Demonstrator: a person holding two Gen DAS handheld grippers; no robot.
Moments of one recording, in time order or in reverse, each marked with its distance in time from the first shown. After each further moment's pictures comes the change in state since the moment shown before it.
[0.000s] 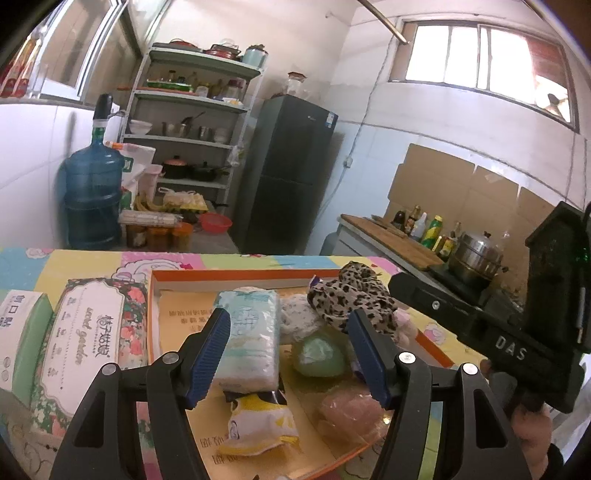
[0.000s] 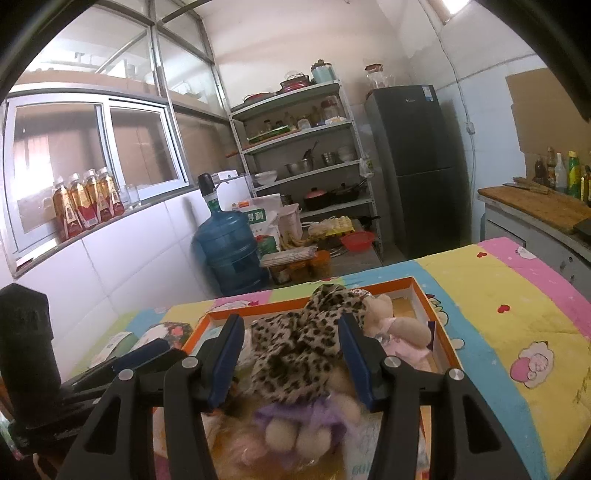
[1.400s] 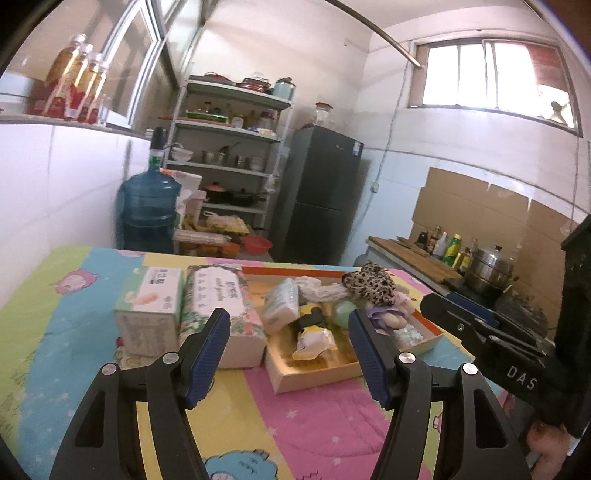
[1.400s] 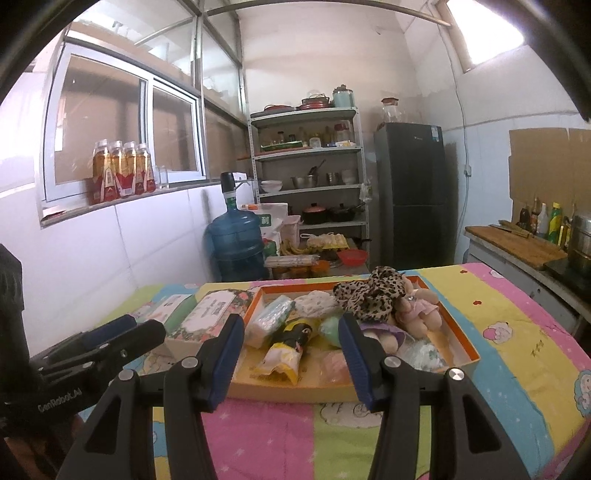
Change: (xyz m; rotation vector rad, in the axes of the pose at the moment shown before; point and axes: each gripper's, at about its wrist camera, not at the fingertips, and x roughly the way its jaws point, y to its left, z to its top) left arm -0.165 0.008 -0.042 -0.009 -0.108 0.153; right arm -0.102 0.123 -0.049 -0.148 -0.056 -0.095
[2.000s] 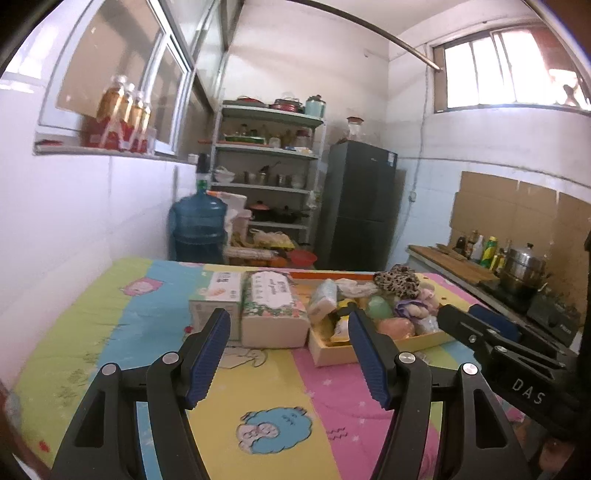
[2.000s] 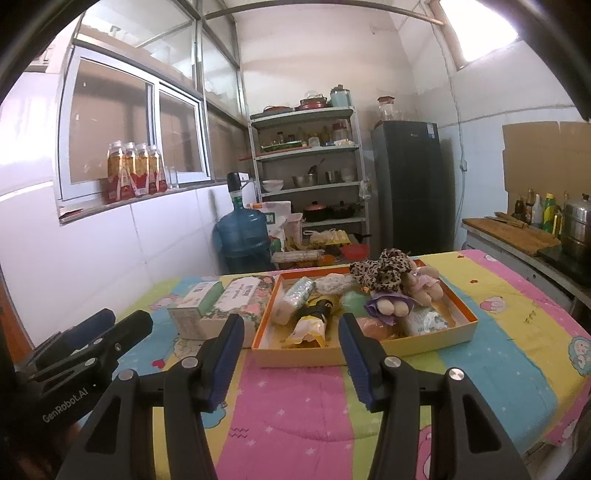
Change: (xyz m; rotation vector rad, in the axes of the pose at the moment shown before) left arm -0.075 -0.013 -0.017 0.046 -0.072 0.204; right arm -0.050 0.033 -0.022 0.030 -0.003 0.002
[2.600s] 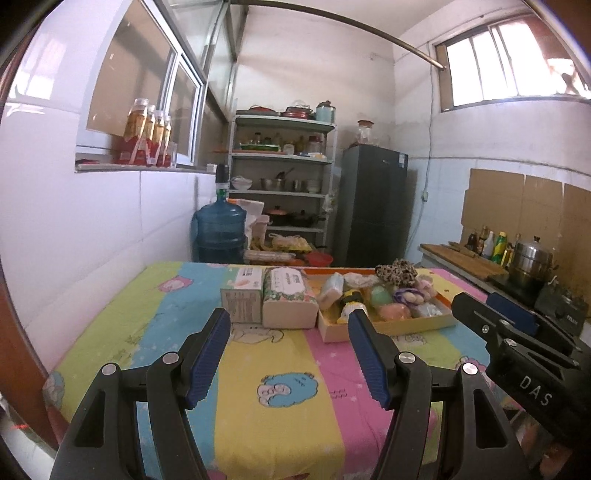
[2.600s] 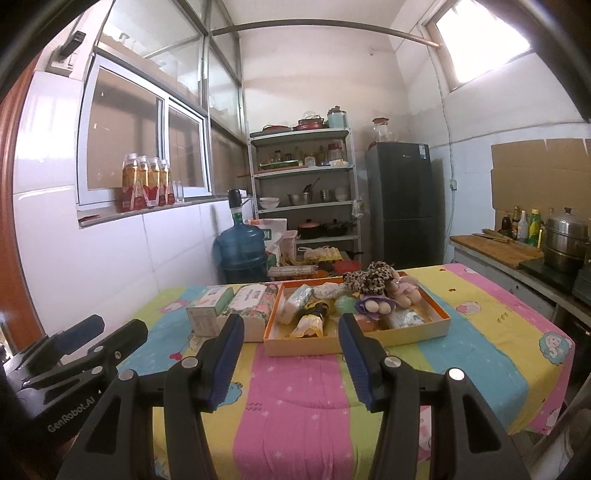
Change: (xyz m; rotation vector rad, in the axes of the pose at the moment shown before) left arm -0.075 -0.009 -0.013 0.023 -0.012 0.063; right arm -0.071 0.018 -0.015 -0.021 -0.070 -0.034
